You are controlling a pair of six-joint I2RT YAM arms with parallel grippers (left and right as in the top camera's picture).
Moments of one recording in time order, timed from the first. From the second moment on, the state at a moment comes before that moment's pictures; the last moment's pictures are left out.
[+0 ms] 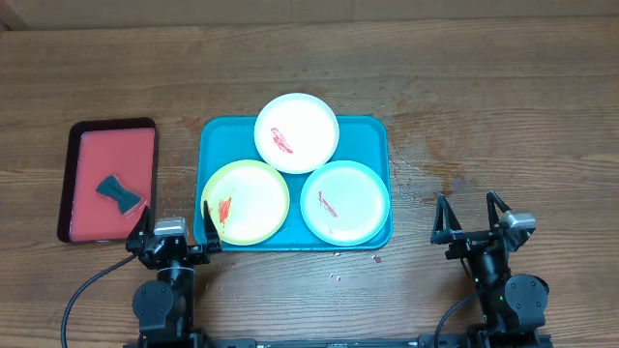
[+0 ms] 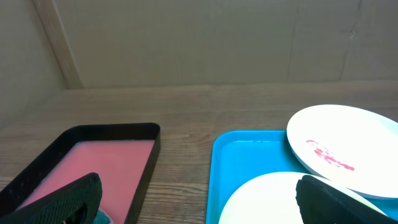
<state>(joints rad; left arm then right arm) 0.09 0.02 0.01 -0.08 -0.03 0.06 0.09 0.01 0.02 -0.03 -0.07 0.27</state>
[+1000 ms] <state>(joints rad) 0.09 0.05 0.33 -0.11 0.38 -0.73 0.09 0.01 0.02 -0.03 -0.07 0.27</state>
